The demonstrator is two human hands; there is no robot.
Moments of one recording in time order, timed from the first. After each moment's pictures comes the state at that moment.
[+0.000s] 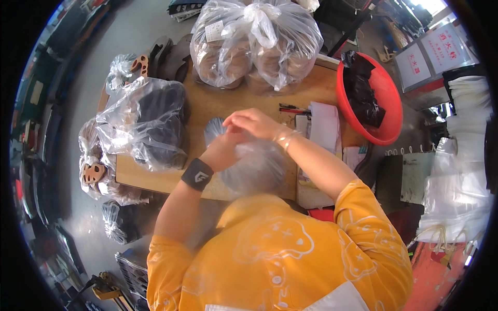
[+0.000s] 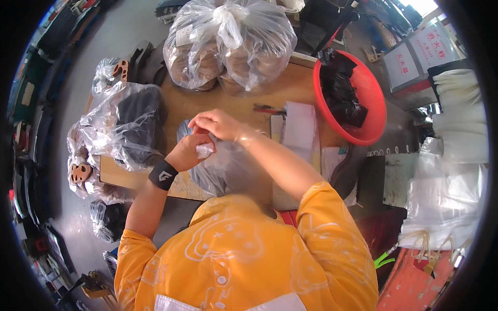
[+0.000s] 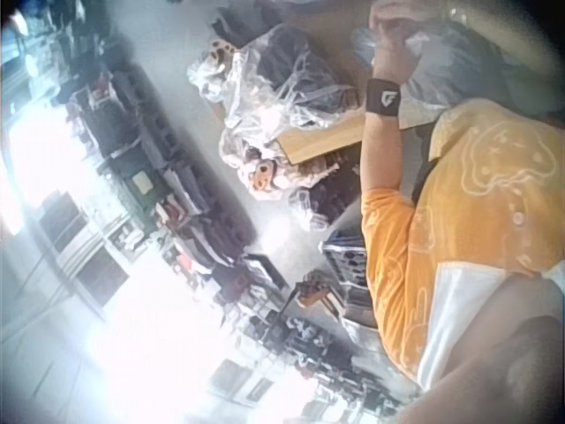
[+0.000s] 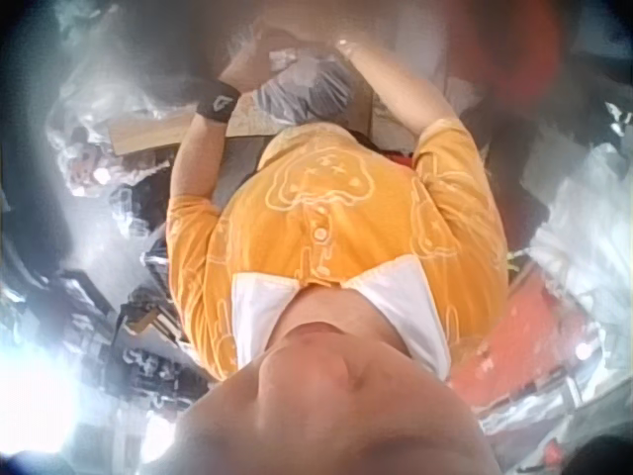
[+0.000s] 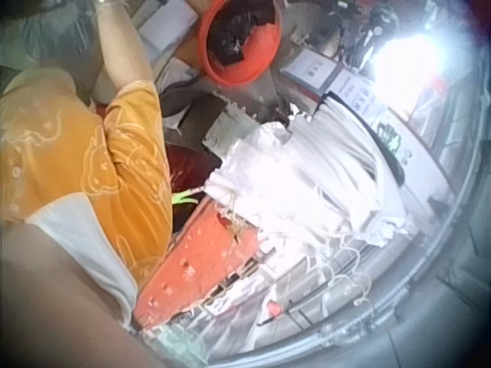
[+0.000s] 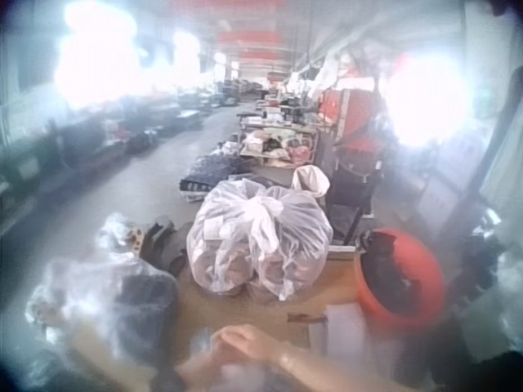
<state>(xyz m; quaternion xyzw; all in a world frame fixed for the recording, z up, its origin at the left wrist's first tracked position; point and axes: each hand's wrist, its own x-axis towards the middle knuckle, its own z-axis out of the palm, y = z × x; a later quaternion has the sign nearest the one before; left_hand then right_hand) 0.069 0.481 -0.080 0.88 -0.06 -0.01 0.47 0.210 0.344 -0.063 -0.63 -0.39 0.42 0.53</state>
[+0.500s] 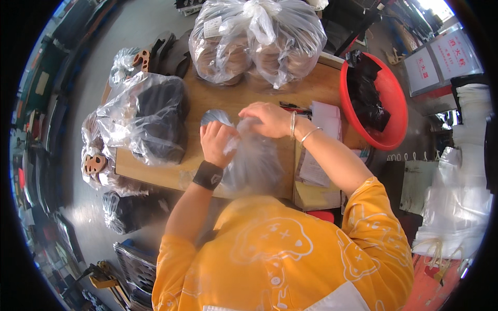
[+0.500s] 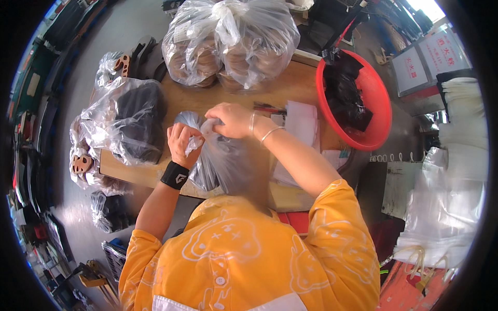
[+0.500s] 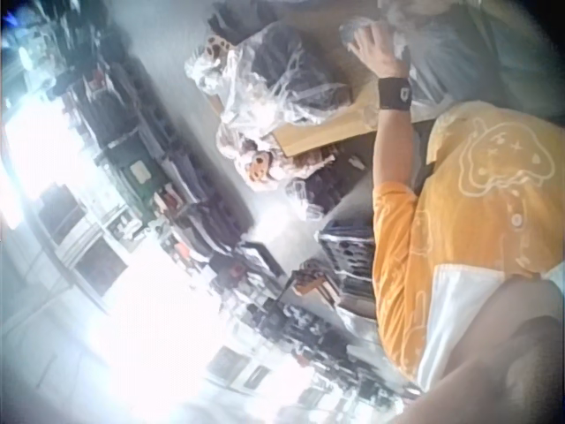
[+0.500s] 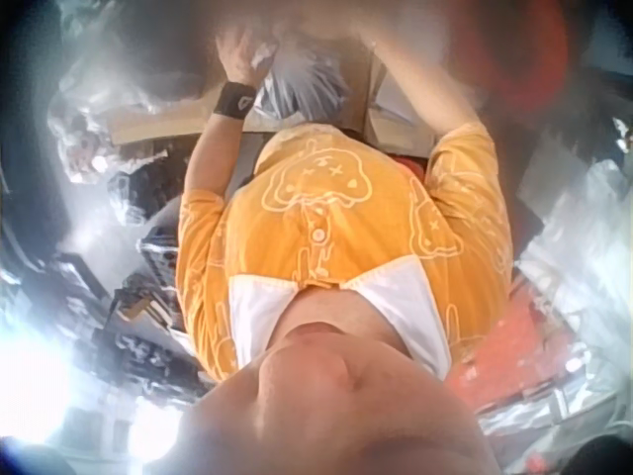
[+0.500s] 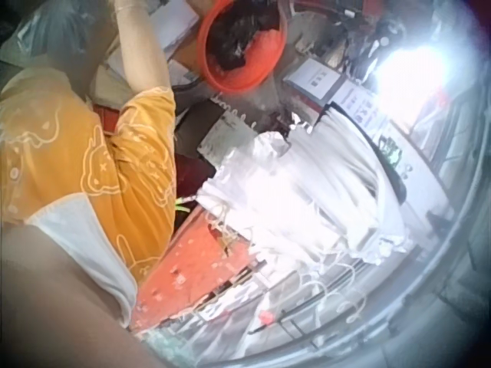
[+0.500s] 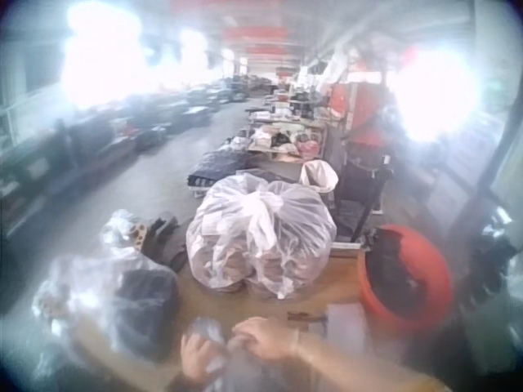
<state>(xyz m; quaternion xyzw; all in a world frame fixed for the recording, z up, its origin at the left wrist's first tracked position) 0.082 0.446 -0.090 0.90 0.04 0.37 0.24 0.248 0.319 -0.061 -0.68 -0.61 0.22 0.34</state>
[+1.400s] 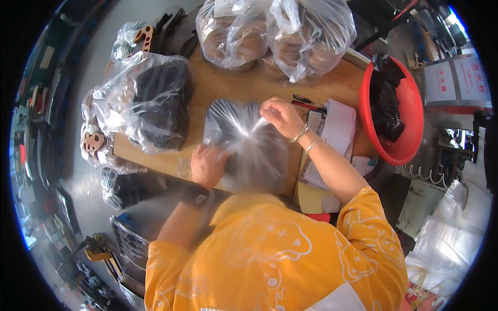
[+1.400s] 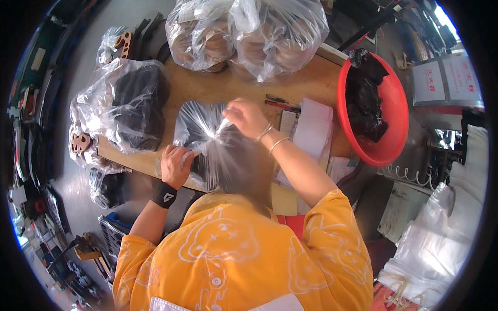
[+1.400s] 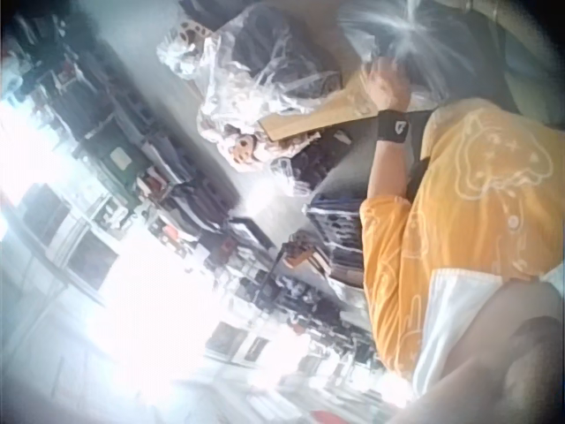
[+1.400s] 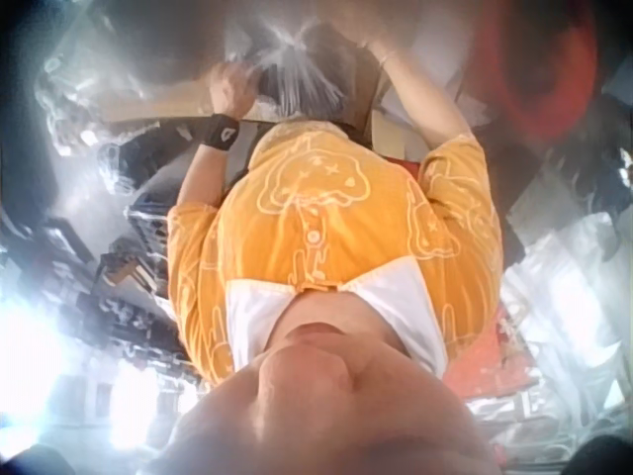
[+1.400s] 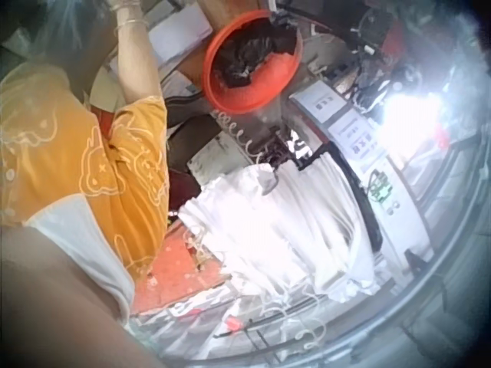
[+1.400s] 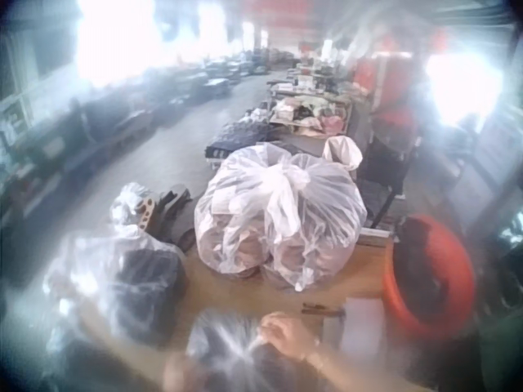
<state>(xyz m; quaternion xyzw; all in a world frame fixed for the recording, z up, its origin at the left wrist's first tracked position) 0.015 0.443 -0.114 0.93 0.19 0.15 0.28 0.245 0.303 -0.123 -0.69 -0.35 0.35 0.53</state>
